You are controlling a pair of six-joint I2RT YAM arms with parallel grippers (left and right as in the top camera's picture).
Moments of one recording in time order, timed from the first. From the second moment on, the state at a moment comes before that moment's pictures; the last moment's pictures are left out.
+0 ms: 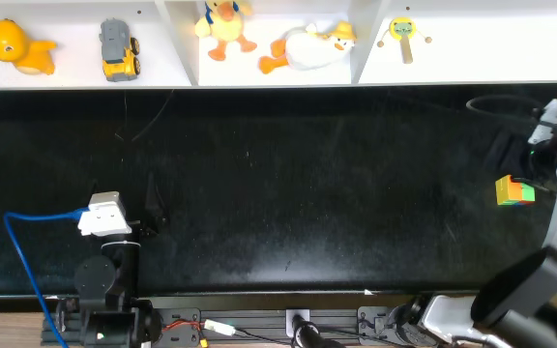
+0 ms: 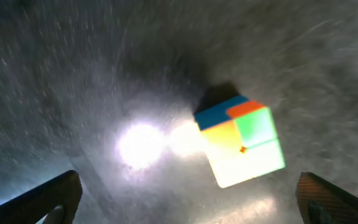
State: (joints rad) left arm 0.01 0.01 0.02 -0.08 -0.08 -0.08; right arm -0.56 1.63 1.29 -1.05 -0.02 -0.14
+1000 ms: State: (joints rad) left arm 0.01 0.01 0.02 -0.08 -0.08 -0.08; right arm -0.72 1.78 1.29 -1.02 0.05 -0.27
